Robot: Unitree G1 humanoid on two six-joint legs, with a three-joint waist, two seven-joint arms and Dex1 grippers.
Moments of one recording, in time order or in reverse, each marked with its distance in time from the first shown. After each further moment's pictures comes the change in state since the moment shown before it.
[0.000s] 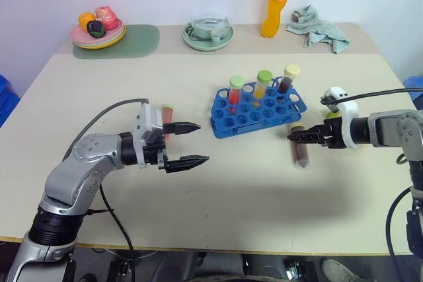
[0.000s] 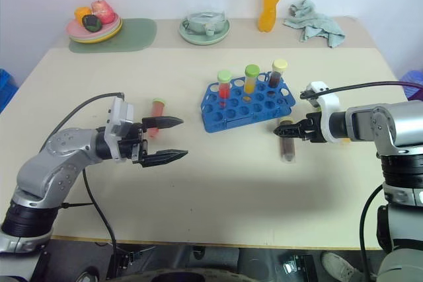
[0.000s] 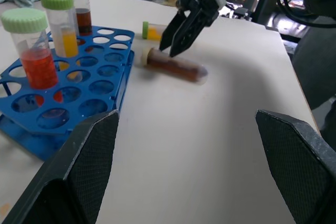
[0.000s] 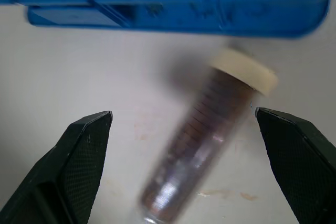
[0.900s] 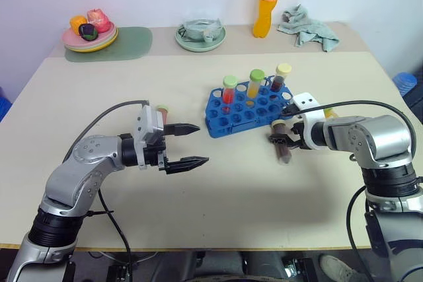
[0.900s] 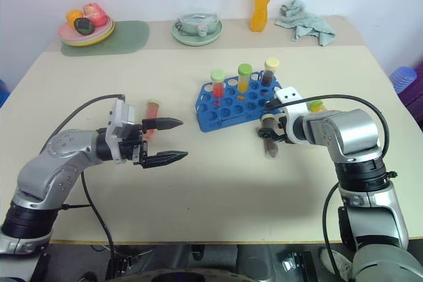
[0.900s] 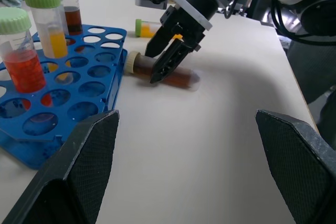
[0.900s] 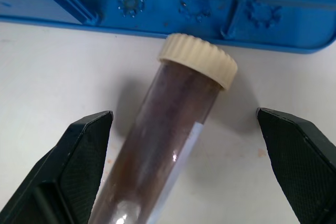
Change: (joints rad) left arm 0.010 0.001 -0.003 -0.002 0.014 -0.002 0.004; right arm -0.015 0.223 0.087 -0.137 -0.141 0.021 -0.294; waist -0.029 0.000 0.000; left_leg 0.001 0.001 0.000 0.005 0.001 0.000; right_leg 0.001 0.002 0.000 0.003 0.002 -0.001
